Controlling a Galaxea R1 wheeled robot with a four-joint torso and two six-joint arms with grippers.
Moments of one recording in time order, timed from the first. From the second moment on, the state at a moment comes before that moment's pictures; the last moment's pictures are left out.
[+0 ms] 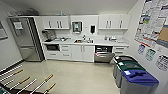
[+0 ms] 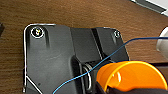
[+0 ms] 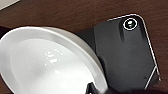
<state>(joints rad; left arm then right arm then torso) 1.54 2.84 -2.53 0.93 -0.27 -0.81 -1.54 2.87 -2.45 -0.07 0.18 0.17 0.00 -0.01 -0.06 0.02</state>
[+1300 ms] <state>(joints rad) 1.54 2.84 -2.53 0.93 -0.29 -0.81 -1.54 2.87 -2.46 -0.07 0.18 0.17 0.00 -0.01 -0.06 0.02</state>
